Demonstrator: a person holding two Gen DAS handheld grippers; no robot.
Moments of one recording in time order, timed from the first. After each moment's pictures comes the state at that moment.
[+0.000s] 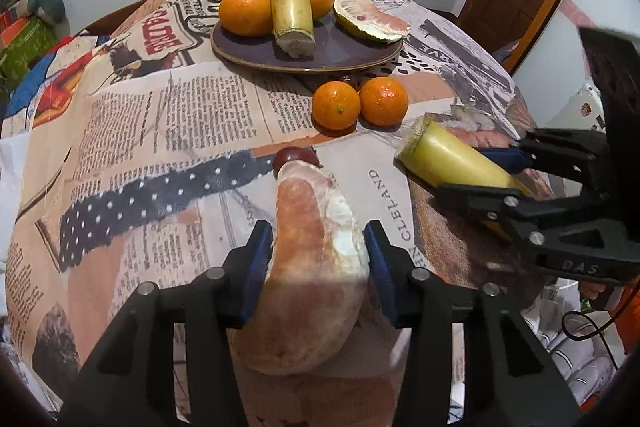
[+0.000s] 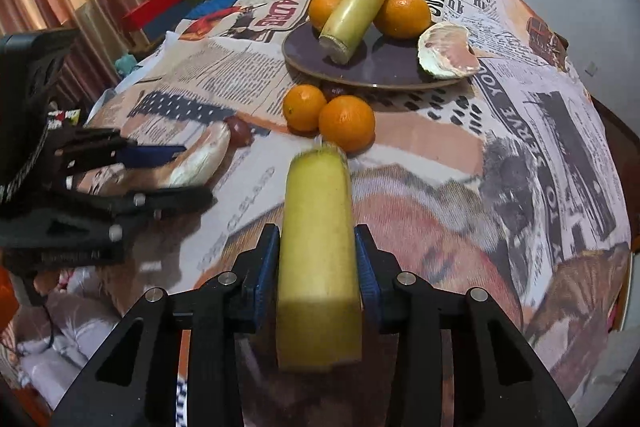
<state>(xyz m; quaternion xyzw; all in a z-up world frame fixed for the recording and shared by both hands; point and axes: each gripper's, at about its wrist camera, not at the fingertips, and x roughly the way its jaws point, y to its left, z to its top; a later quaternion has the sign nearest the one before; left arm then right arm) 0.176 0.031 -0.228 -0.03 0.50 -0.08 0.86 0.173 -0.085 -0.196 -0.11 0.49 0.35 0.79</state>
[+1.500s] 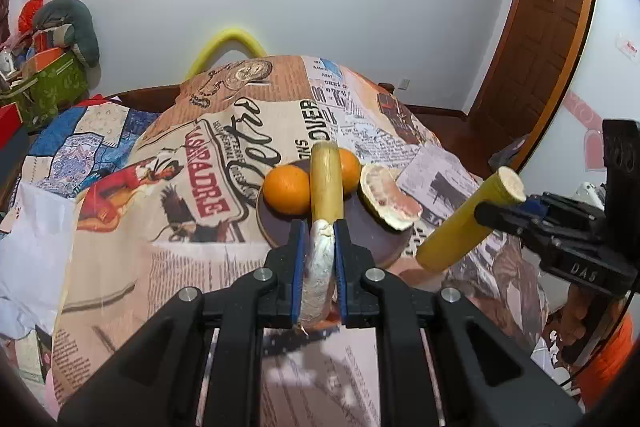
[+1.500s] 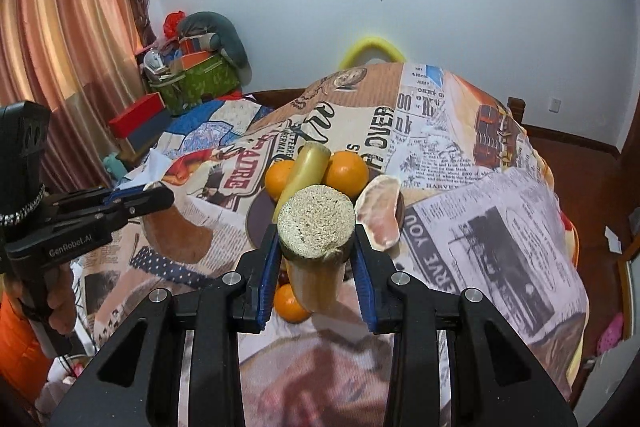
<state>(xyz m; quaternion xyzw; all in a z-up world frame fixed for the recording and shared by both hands) 0.224 0.073 -0.119 -0.08 0.35 -0.04 0.93 0.219 -0.111 -0.103 -0.02 0.36 0.32 0.88</state>
